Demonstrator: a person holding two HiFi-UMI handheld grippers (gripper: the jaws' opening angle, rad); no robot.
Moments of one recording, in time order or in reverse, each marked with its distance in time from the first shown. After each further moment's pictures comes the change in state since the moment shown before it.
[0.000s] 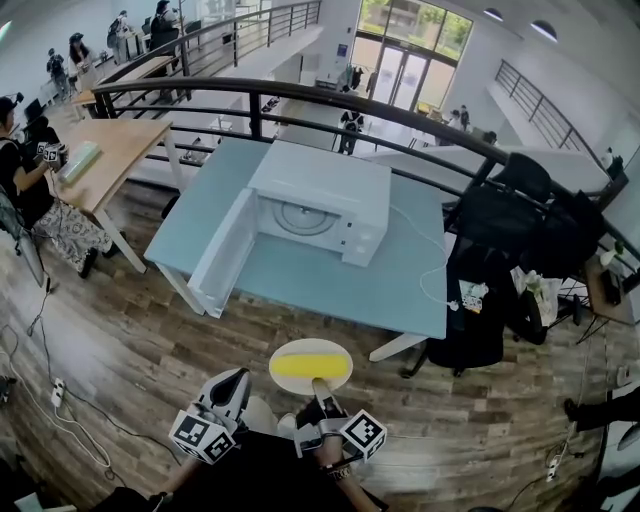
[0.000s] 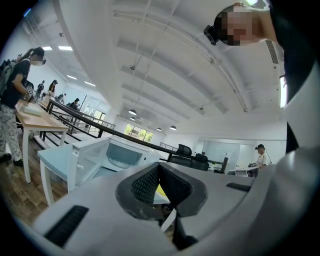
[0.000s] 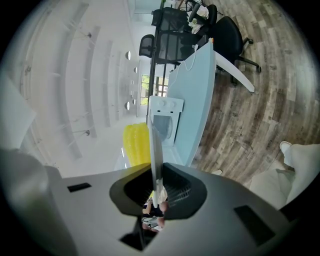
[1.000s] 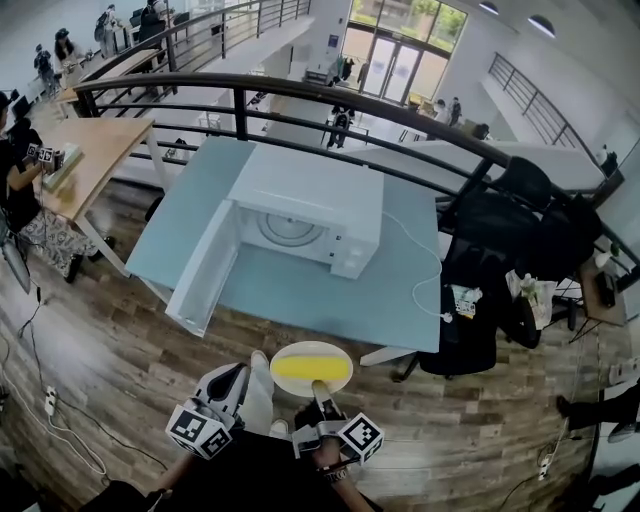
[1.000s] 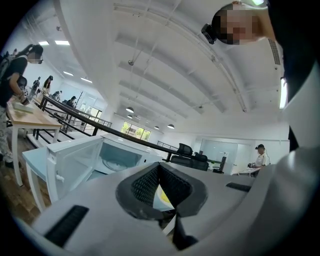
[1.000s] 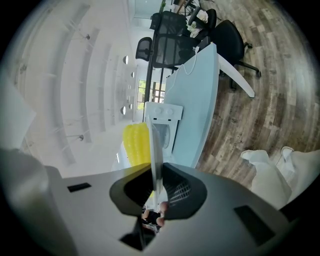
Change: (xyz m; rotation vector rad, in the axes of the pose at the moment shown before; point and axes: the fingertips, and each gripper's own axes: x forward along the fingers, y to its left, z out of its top) left arm 0.086 0.033 0.006 0.000 0.009 -0.039; right arm 0.051 -0.008 0.055 0.009 -0.063 -0.043
